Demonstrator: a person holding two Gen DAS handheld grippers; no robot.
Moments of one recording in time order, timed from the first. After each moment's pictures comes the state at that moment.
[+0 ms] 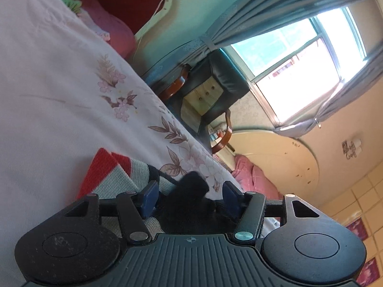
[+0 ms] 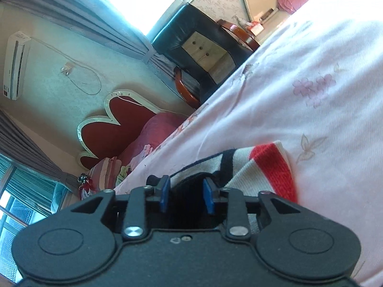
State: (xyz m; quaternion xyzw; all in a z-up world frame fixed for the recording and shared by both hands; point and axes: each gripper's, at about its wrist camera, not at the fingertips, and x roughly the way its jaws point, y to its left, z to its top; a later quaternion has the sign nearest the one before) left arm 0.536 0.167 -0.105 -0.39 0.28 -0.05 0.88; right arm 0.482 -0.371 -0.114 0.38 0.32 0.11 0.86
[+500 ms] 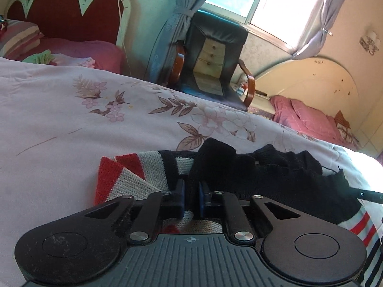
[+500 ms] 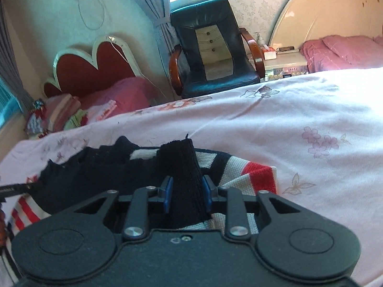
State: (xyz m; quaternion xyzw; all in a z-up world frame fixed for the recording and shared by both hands) left arm 0.546 0.135 -0.093 -0.15 0.36 -0.03 0.92; right arm 0.485 -0.310 -0.086 0.10 0.38 0.08 0.91
